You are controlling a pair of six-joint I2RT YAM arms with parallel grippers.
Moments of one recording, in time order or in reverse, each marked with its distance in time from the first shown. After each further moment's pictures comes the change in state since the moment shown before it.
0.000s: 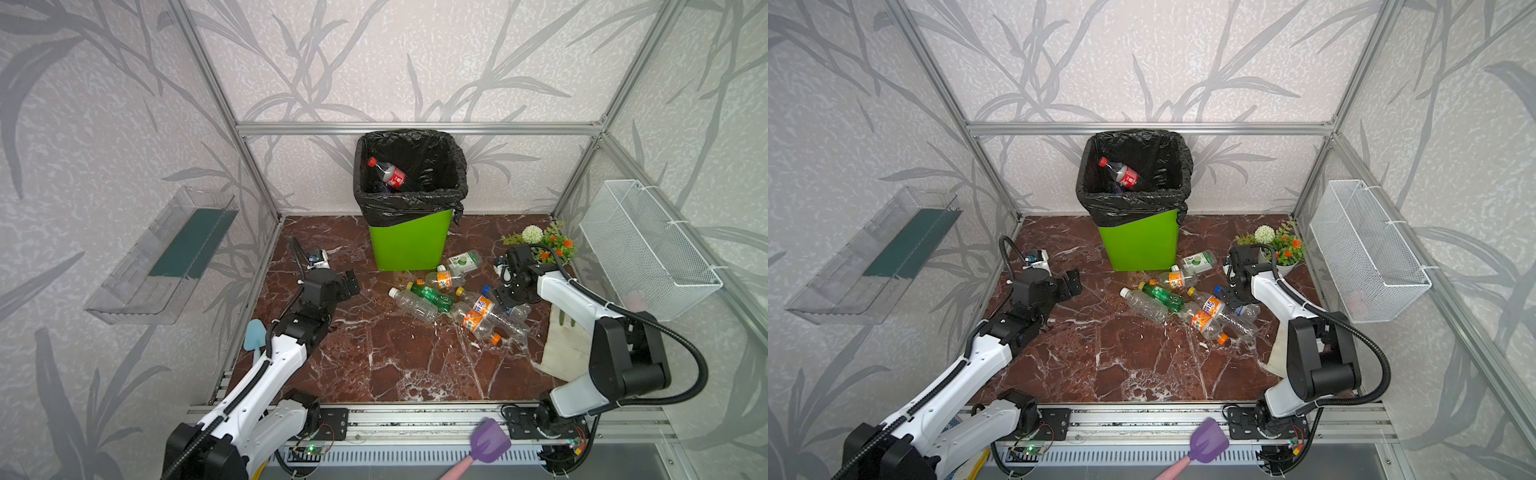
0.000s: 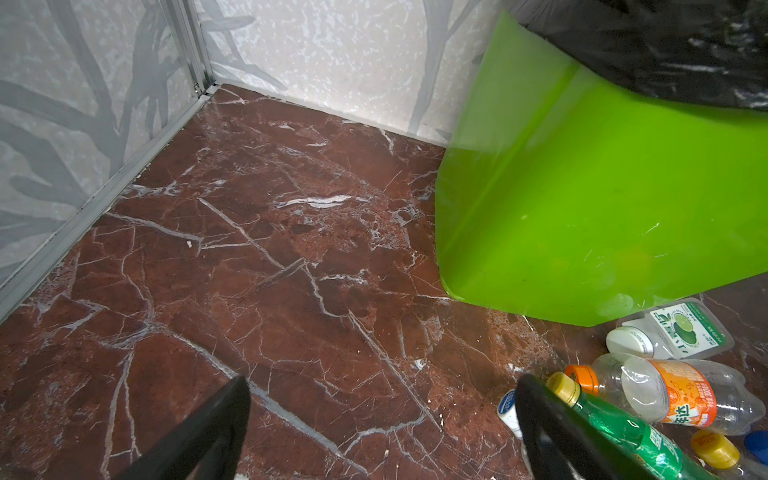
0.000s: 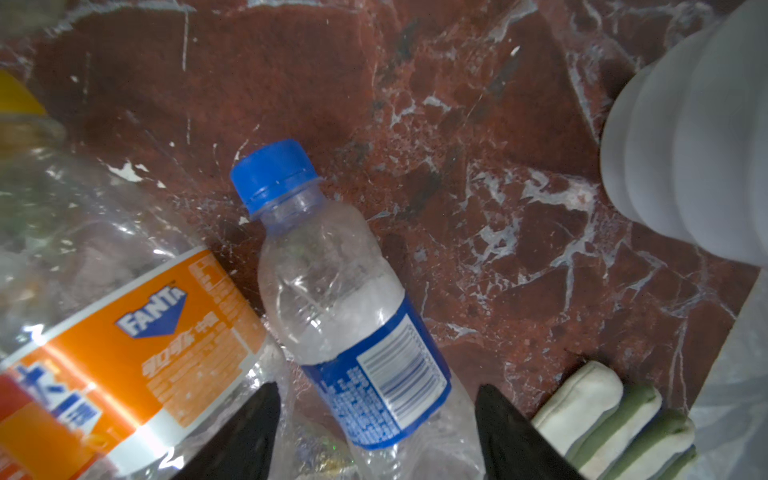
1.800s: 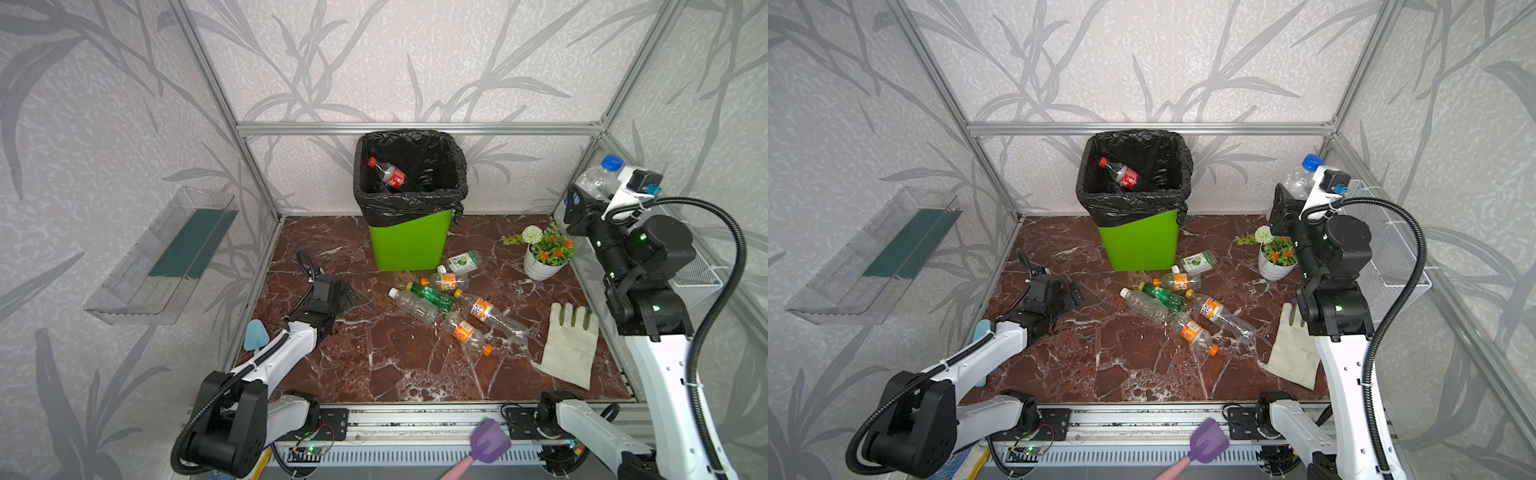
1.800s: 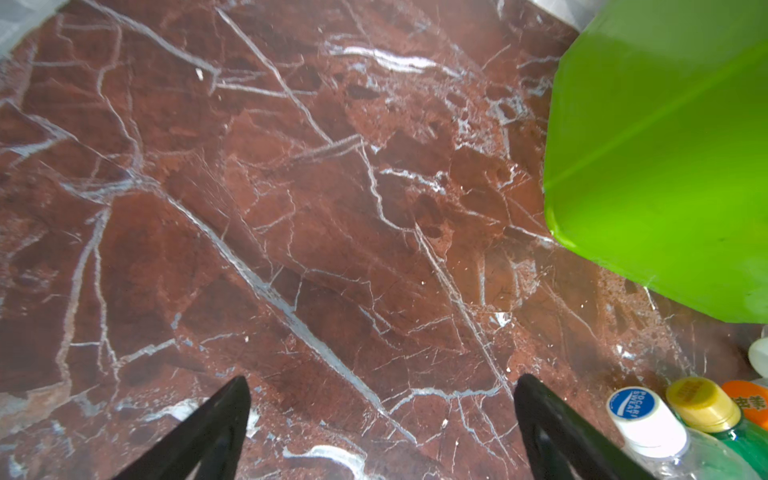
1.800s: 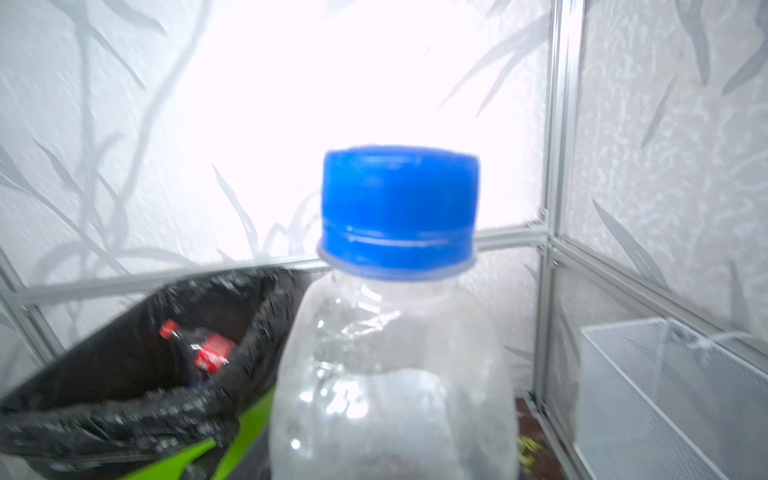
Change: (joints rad) left arm 0.079 0.233 -0.088 0.032 0.056 -0.182; right arm -0.135 -0.556 0.351 0.549 -0.182 0.418
